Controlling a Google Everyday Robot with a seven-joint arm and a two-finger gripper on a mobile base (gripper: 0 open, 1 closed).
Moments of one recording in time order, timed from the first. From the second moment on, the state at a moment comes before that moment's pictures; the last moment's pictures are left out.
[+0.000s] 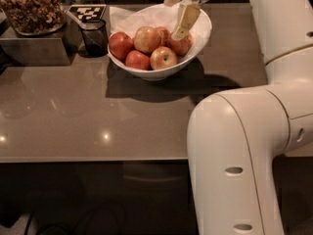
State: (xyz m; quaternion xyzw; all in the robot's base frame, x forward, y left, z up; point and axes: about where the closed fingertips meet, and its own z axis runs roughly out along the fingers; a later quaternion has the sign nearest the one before) arm 0.714 -0.070 0.979 -0.74 0.61 0.04 0.28
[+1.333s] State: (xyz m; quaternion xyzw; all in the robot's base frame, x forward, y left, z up) arm 0.727 -0.096 0.912 -0.72 0.65 0.06 0.21
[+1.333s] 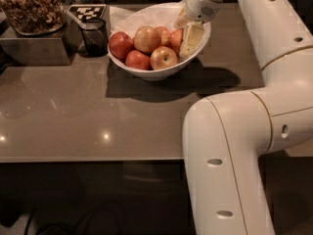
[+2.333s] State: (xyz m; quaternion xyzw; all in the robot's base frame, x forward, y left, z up) arm 0.726 -0.103 0.891 -0.72 0.67 0.08 0.19
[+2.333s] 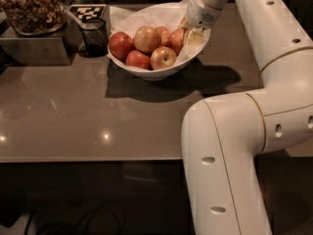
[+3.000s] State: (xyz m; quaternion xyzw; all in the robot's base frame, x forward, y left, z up) arm 0.723 -0.105 0.891 -0.71 0.67 0.09 0.20
